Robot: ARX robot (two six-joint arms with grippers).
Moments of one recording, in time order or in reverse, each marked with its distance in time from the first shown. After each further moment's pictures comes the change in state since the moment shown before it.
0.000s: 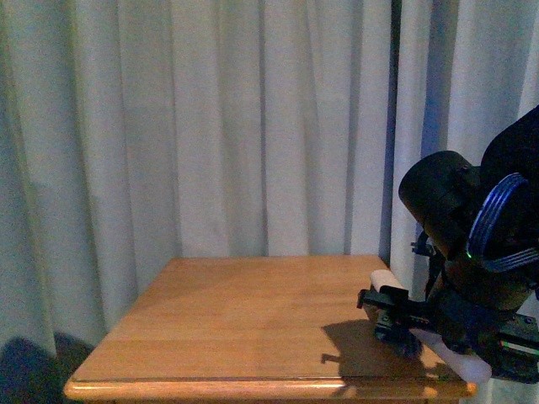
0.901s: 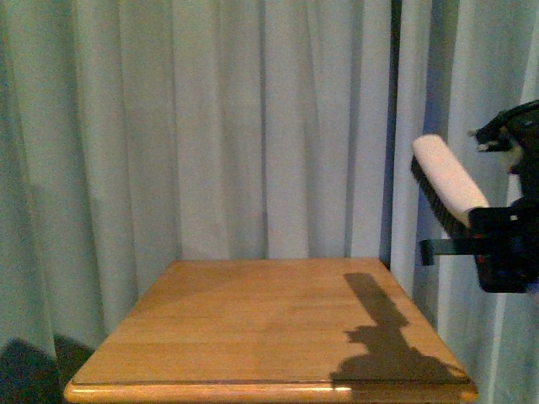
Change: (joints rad) left arm 0.000 0.000 0.000 0.000 0.000 0.000; right arm 0.034 -0.540 -0.525 0.555 0.198 -0.431
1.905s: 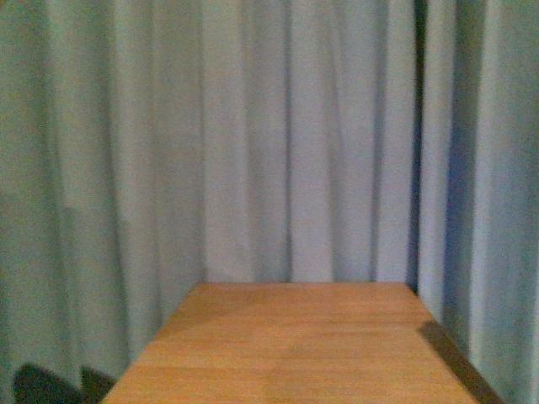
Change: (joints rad) left arm 0.000 0.000 0.000 0.000 0.010 0.000; right arm 0.017 -0.828 -0.417 -0.098 0.178 -0.077
